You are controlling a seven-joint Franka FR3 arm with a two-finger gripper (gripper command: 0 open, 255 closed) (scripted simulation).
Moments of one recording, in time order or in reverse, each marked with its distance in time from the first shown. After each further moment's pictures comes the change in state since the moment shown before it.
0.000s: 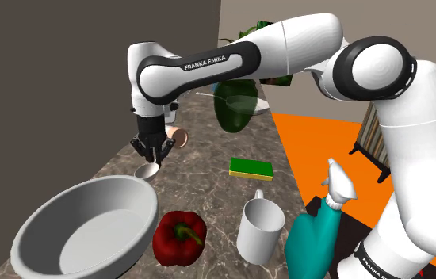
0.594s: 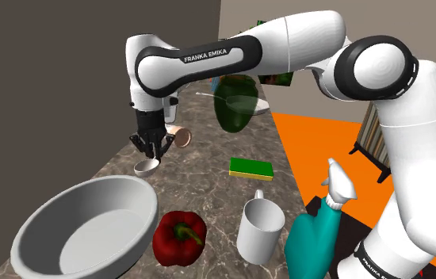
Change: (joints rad) arm 0.005 -0.005 0.003 0.037 0.004 -0.050 0.002
